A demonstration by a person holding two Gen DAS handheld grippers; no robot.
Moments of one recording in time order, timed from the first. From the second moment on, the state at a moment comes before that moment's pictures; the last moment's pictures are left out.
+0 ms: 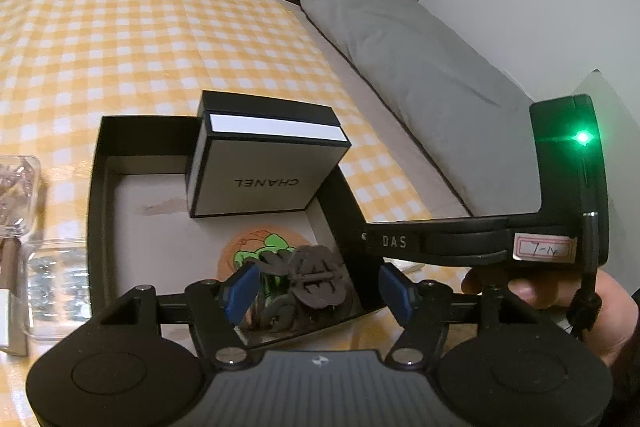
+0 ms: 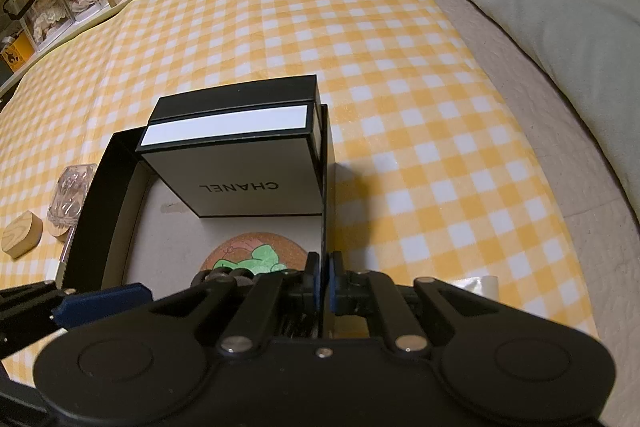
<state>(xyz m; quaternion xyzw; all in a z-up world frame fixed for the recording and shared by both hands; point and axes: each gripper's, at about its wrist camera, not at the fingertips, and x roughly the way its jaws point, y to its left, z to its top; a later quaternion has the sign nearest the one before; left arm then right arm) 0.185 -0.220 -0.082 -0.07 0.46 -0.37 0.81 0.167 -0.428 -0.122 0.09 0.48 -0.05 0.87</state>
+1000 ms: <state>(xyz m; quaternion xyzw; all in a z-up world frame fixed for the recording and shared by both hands) 0.144 -0.092 0.023 0.01 0.32 -0.27 0.91 0.166 -0.425 -0.121 0.08 0.48 -0.05 0.87</state>
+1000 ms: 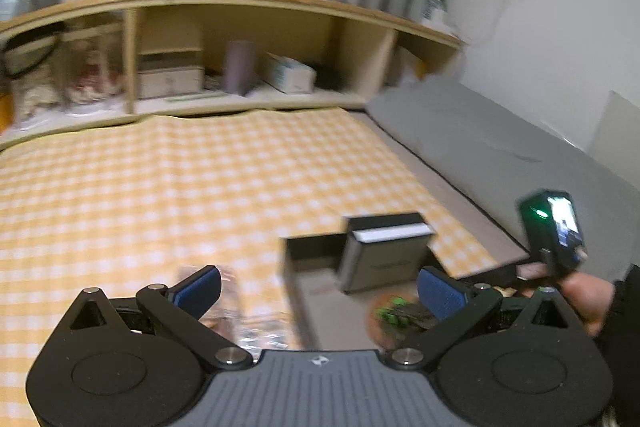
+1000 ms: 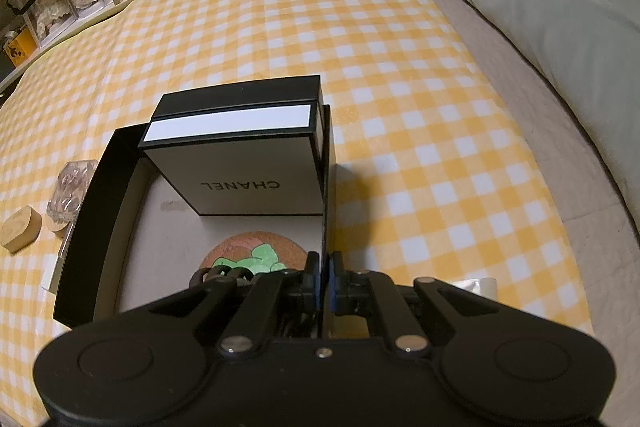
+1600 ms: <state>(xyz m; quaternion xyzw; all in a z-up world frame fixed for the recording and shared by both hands) 0.213 -0.031 -0.039 -0.02 0.36 -0.13 0.92 0.168 -0.423 -0.123 0.06 0.48 -0.05 0.87</state>
